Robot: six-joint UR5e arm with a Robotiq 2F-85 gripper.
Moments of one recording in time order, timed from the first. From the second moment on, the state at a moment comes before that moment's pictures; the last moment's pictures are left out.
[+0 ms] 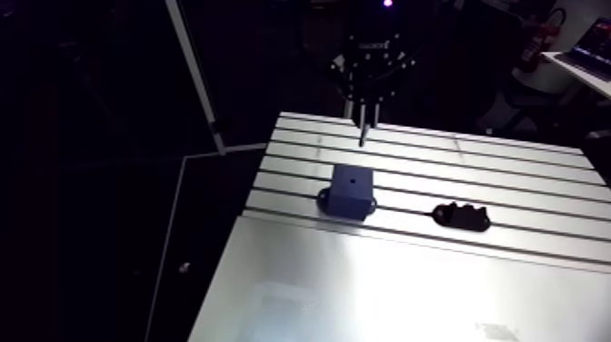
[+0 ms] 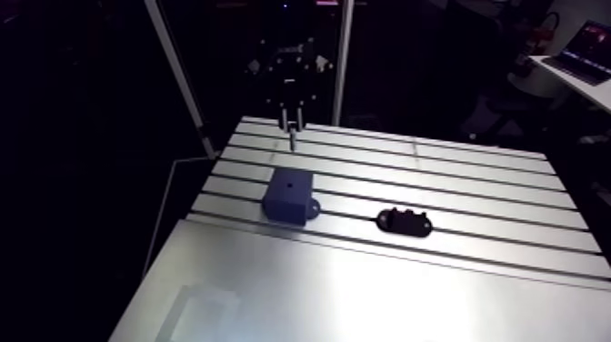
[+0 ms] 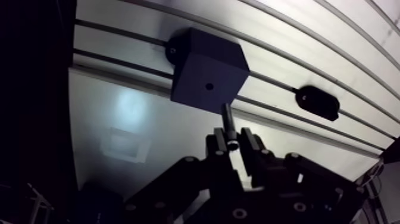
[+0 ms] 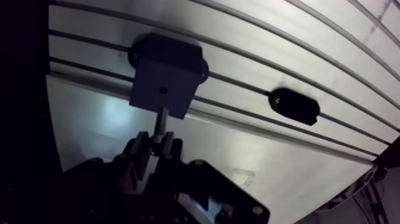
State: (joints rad) arm 0.16 -1.19 1.48 -1.48 -1.63 -1.76
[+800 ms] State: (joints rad) arm 0.18 -1.19 1.52 -1.49 -1.63 -1.74
